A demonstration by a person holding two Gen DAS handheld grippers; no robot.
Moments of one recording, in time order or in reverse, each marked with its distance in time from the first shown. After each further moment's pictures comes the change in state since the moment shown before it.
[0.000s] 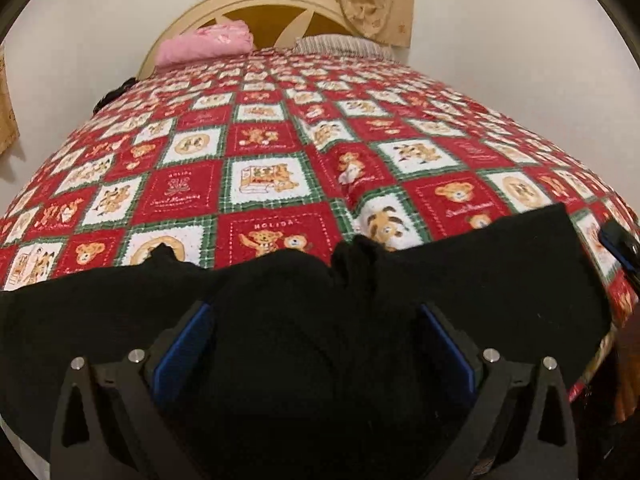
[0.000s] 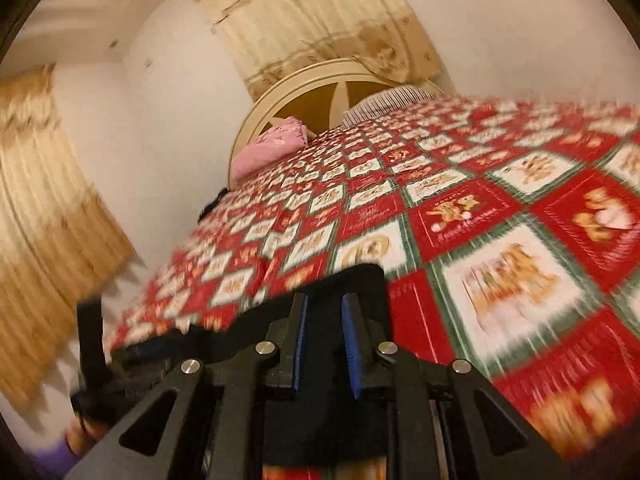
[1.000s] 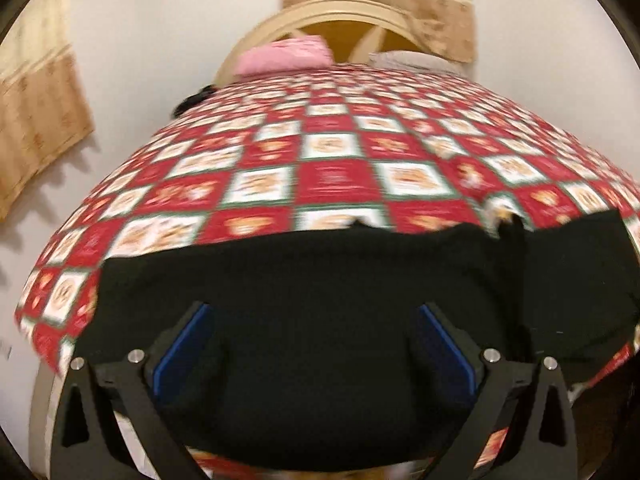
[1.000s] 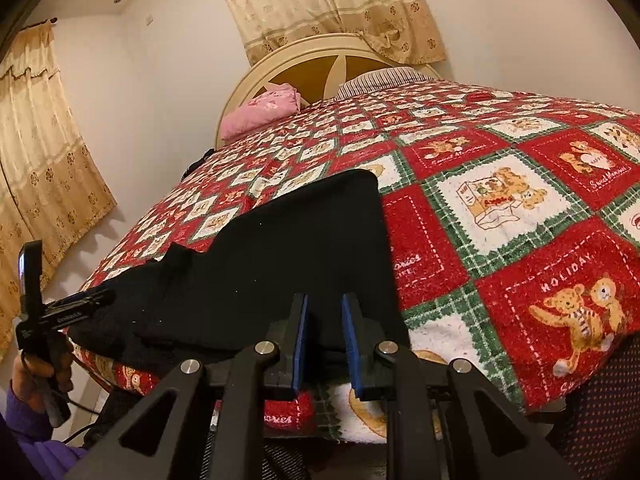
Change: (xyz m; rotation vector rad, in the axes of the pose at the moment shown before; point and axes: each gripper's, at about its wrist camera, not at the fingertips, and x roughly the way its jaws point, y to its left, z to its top) left arm -0.049 0.099 -0.030 -0.101 -0.058 0.280; right arm 0.002 -0.002 -0.048 -0.055 0.088 -0.075
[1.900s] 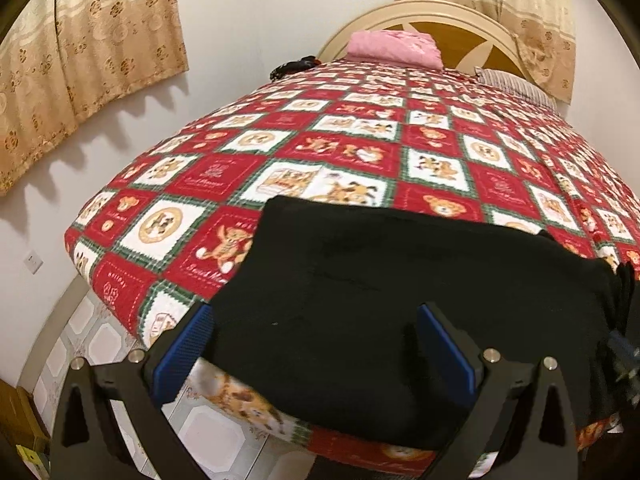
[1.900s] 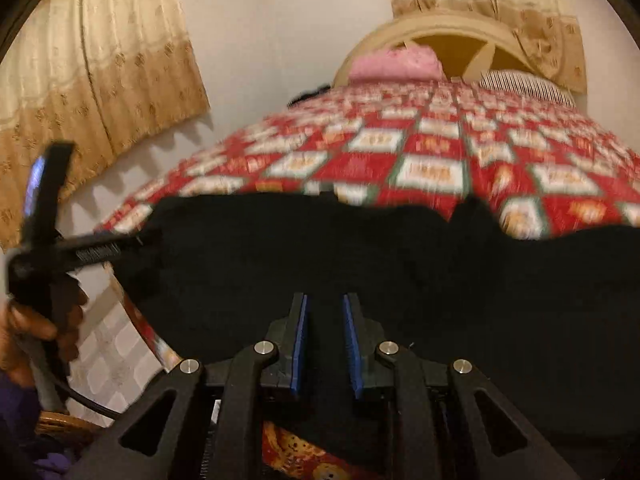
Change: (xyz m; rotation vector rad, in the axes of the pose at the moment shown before) left arm 0.013 0.117 -0.026 -0.229 0.055 0.194; right arm 0.108 0.218 -0.045 -0.351 0.167 0.241
